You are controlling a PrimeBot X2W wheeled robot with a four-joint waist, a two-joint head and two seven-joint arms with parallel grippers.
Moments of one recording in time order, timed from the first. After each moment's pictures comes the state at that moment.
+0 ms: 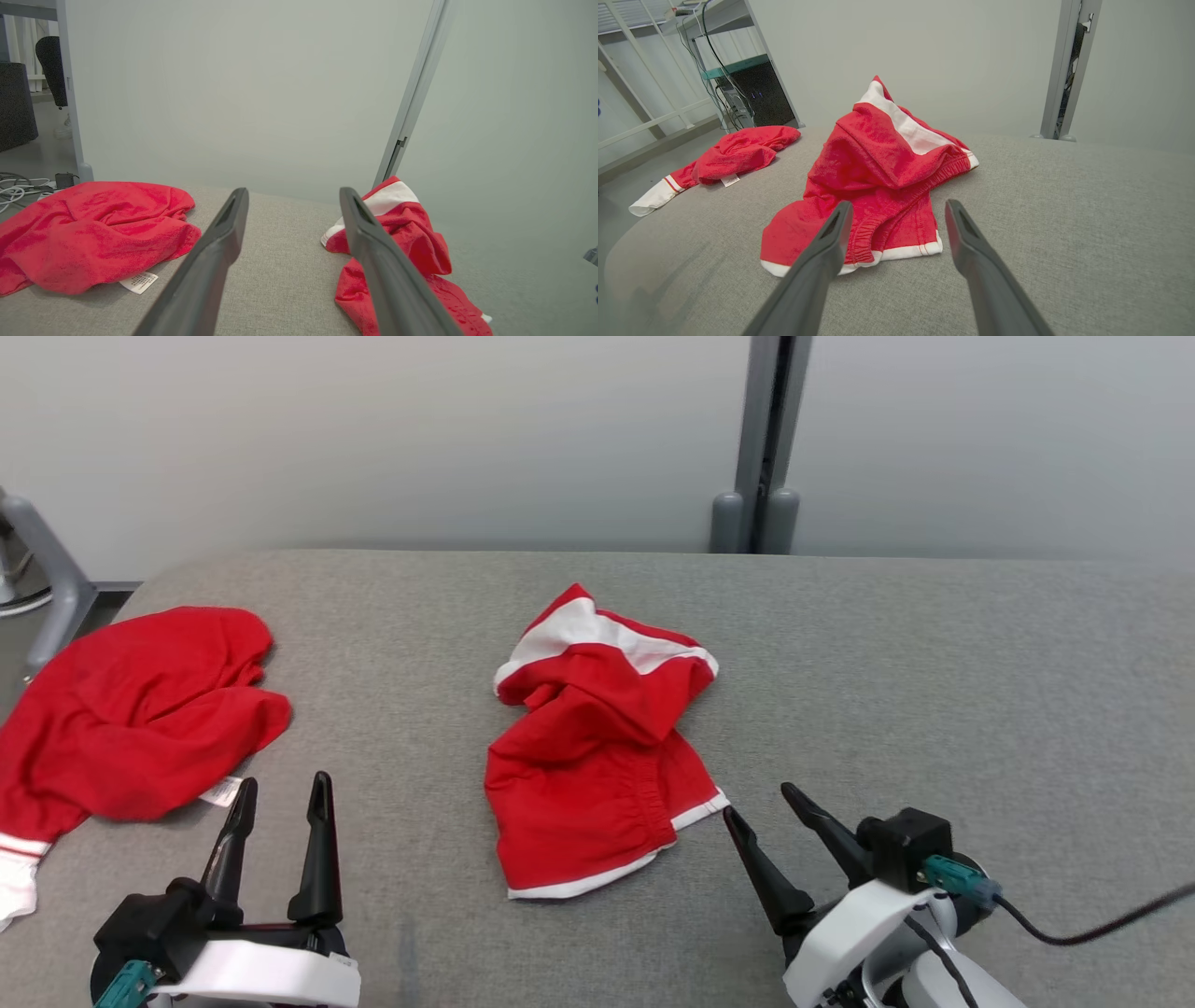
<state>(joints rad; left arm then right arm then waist) 0.00 0.06 0.02 0.15 -0.30 -0.10 -0.26 -0.26 -0.13 0.51 0.41 0.44 0.13 -0.22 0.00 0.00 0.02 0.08</state>
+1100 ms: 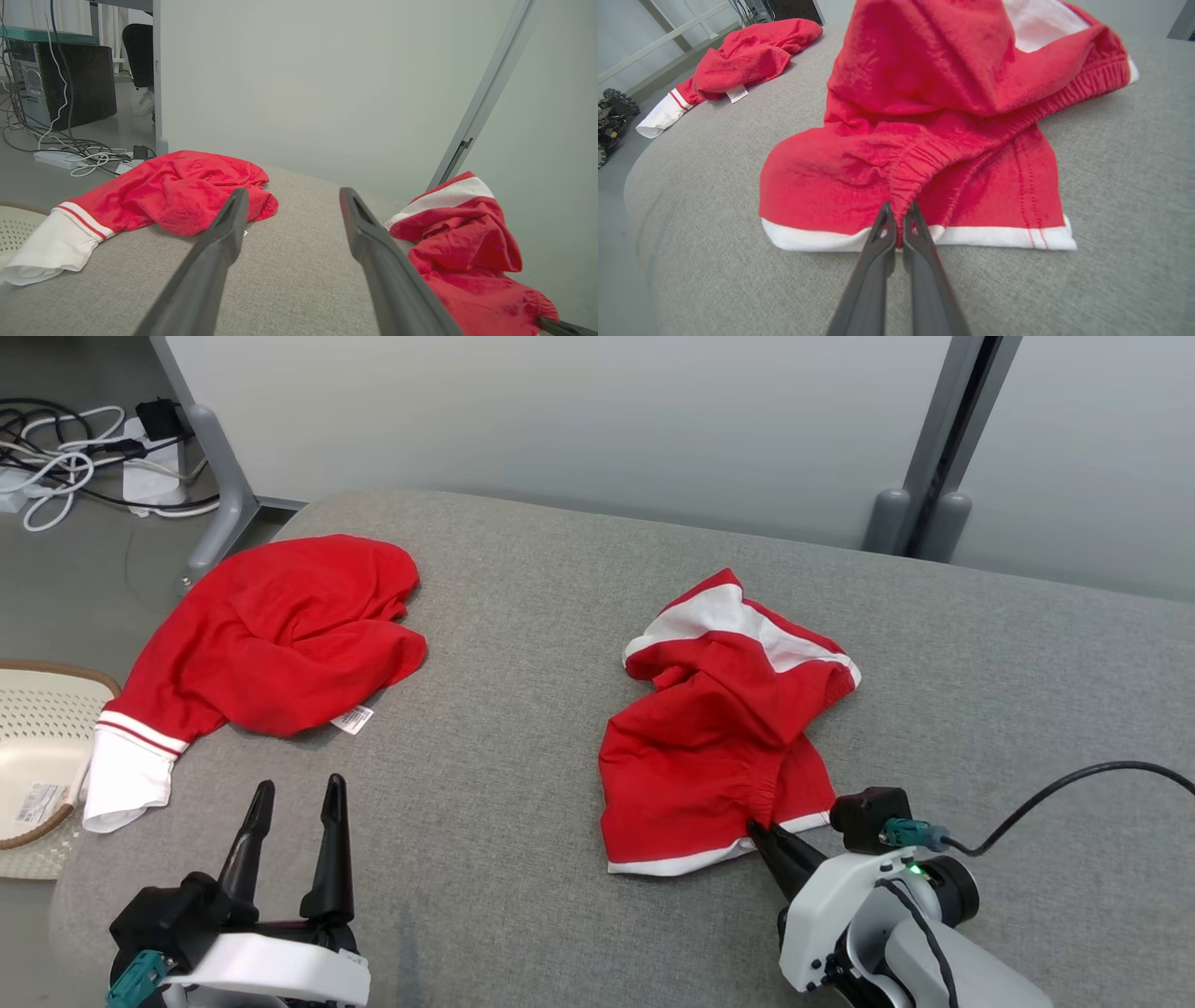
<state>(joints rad) -0.03 0.05 0.01 0.22 -0.33 -0.12 -0.26 -0.50 -0.12 0.78 0.84 0.70 0.13 -0.17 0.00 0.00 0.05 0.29</state>
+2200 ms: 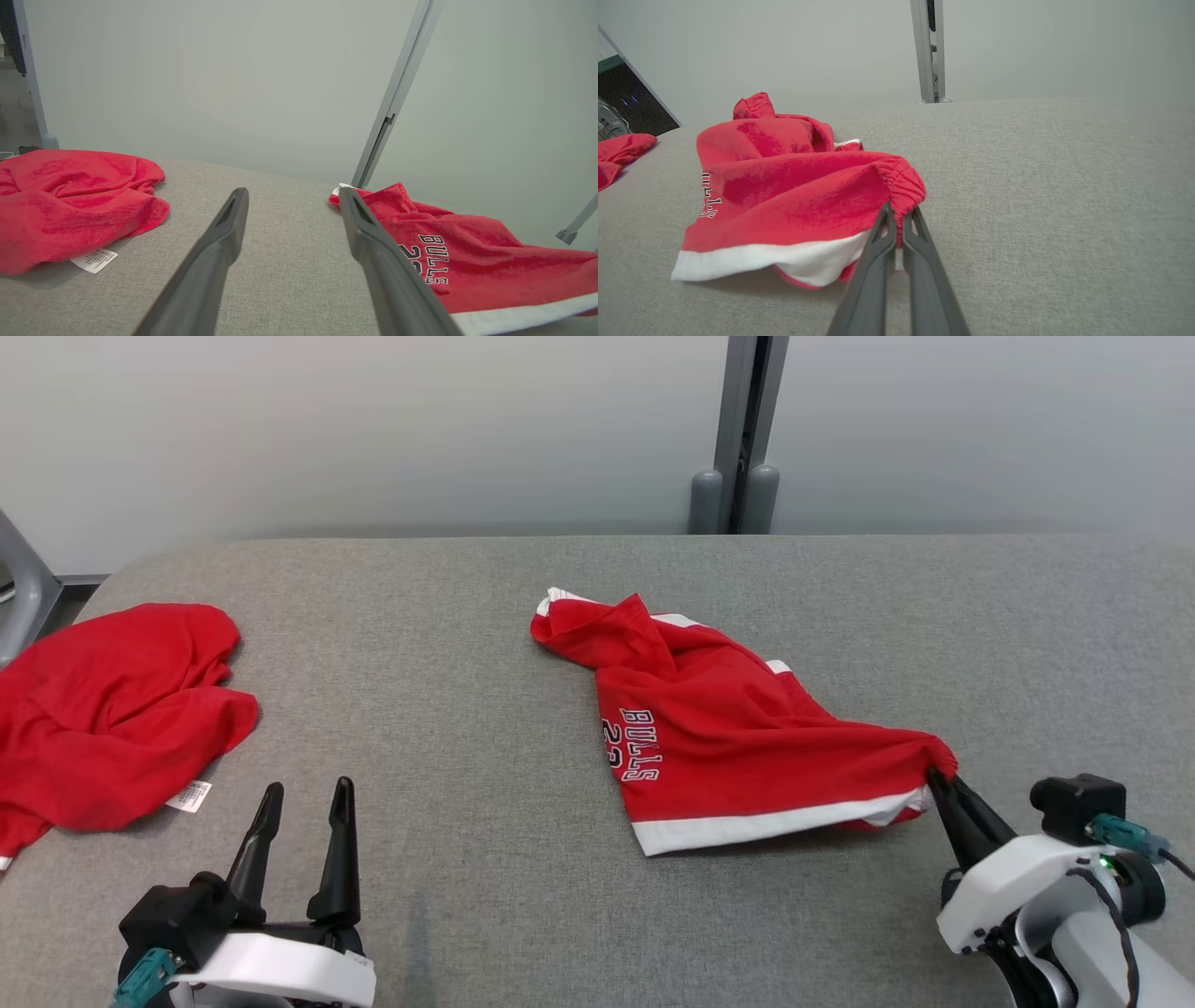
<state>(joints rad) -0.03 0.05 0.00 0.24 -0.33 -0.12 -0.26 -0.40 -0.30 0.52 0.71 0.67 0.13 -0.26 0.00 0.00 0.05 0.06</state>
